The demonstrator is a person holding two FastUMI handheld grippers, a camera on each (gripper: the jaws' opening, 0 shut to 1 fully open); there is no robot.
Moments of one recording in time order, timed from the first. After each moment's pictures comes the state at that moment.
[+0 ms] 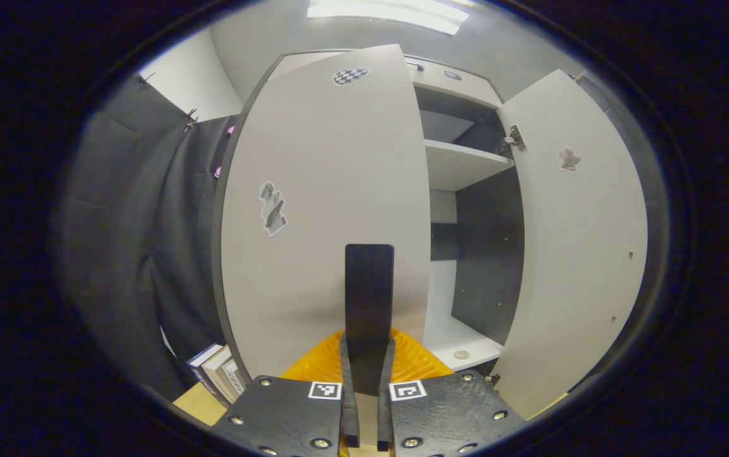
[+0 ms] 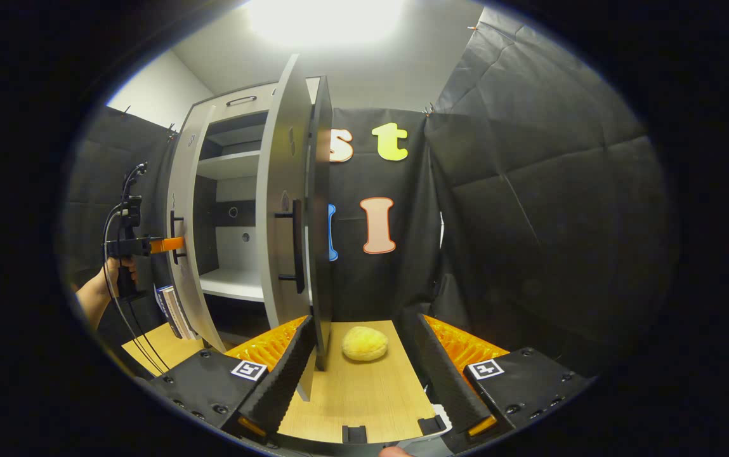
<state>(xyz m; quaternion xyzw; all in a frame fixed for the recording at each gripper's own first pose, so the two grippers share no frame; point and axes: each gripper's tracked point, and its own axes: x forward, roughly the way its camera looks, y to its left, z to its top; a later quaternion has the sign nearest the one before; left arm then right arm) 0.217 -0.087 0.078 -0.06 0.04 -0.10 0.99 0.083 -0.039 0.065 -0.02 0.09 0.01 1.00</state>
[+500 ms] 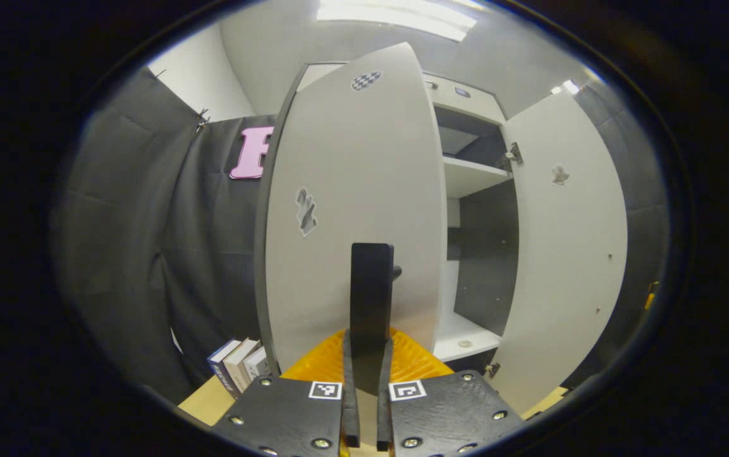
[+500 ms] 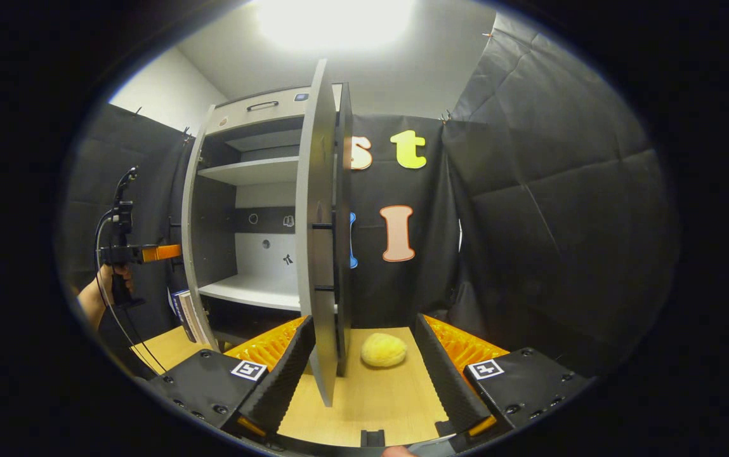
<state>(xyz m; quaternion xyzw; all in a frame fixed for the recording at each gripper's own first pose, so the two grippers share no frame) 0.195 -0.058 0.078 -0.07 0.04 -0.10 0.99 0.087 -0.023 0.068 -0.01 0.08 0.04 1.00</state>
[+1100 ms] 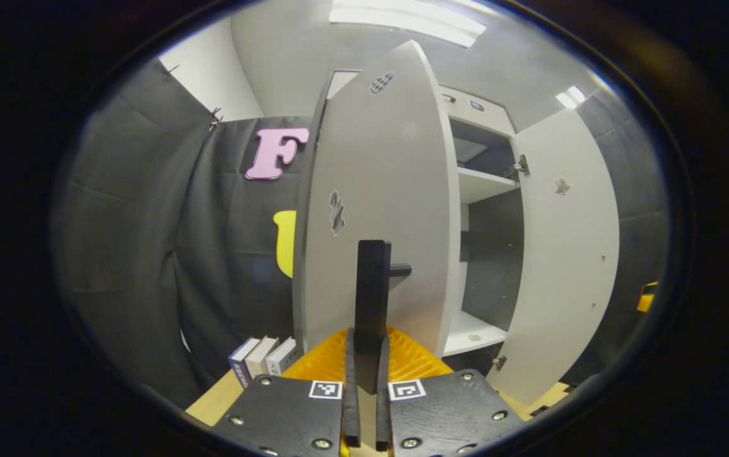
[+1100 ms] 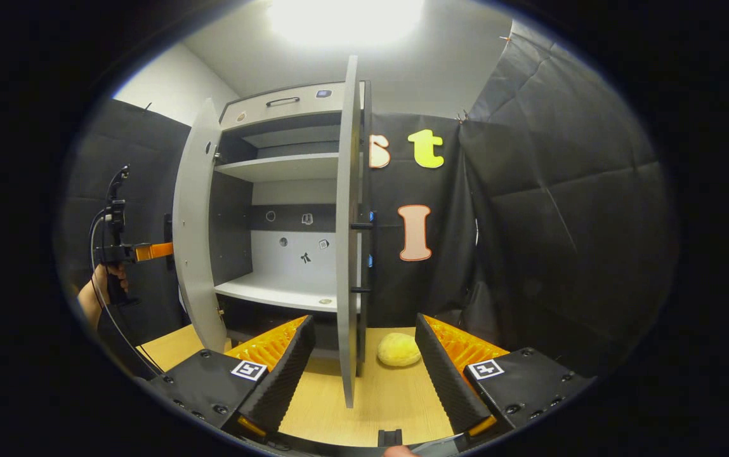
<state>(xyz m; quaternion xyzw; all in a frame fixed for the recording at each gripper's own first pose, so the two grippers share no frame) 0.182 -0.026 0.077 -0.07 0.03 -0.10 0.99 0.087 -0.012 0.067 -0.02 0.08 0.07 0.99</state>
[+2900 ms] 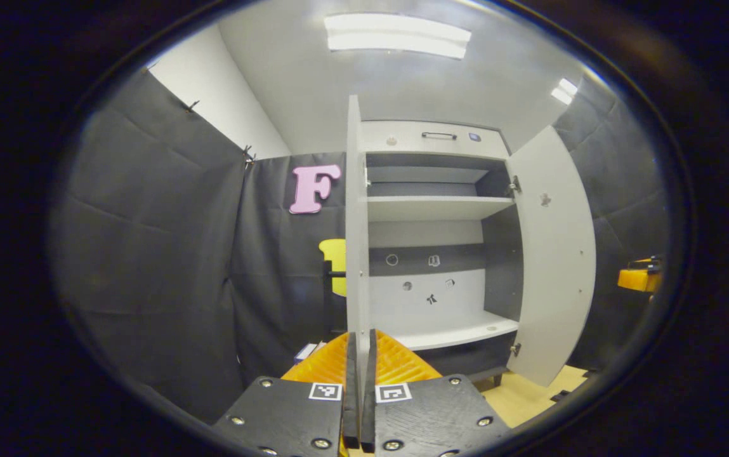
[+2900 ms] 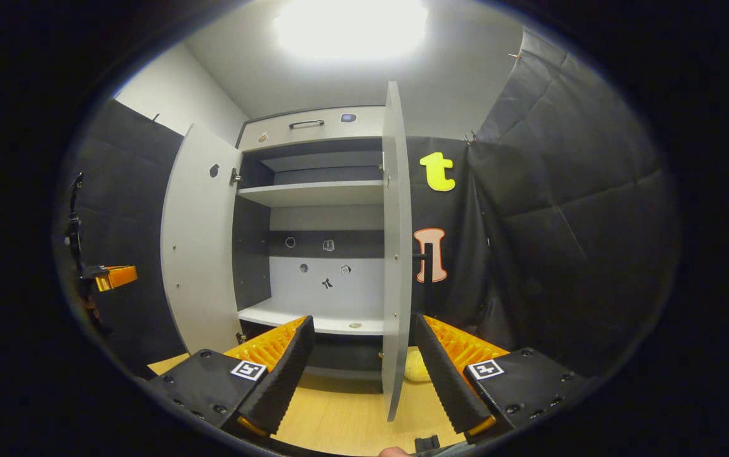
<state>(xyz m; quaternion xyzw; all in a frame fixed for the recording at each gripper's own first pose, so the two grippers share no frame) 0.076 0.013 0.099 -0.03 -0.02 -0.02 1.00 0.102 0.002 0.084 -0.01 0.02 0.06 1.00</state>
